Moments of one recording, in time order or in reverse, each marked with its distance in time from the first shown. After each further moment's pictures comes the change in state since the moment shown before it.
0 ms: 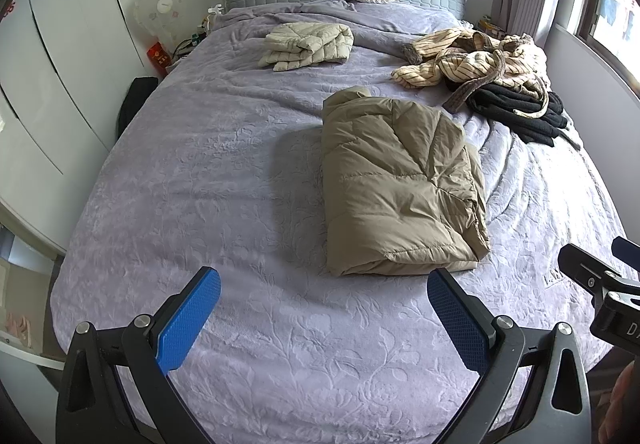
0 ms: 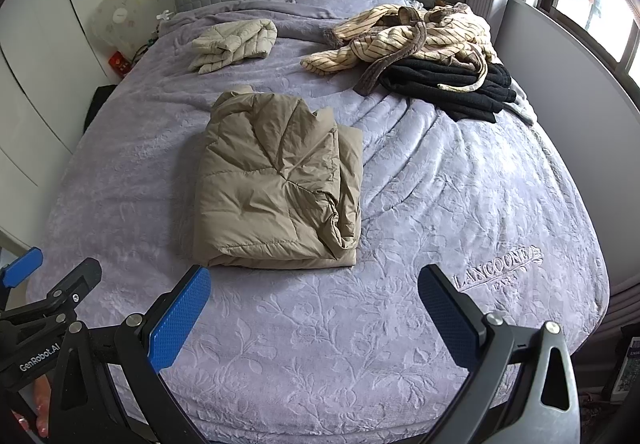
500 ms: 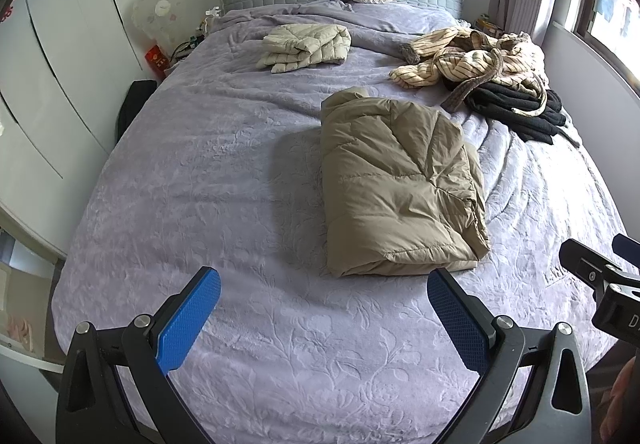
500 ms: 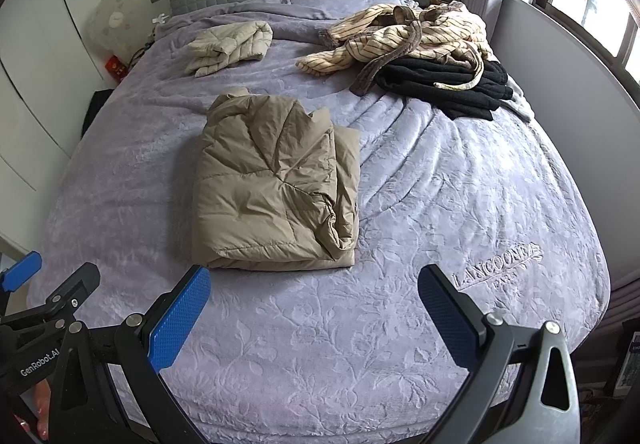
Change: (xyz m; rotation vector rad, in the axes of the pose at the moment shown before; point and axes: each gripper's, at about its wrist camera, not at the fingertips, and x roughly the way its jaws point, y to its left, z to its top) left arm -0.001 -0.003 -0.002 0.003 -0.003 0.001; right arm 0.001 -0.006 0.003 0.001 -0.003 0.001
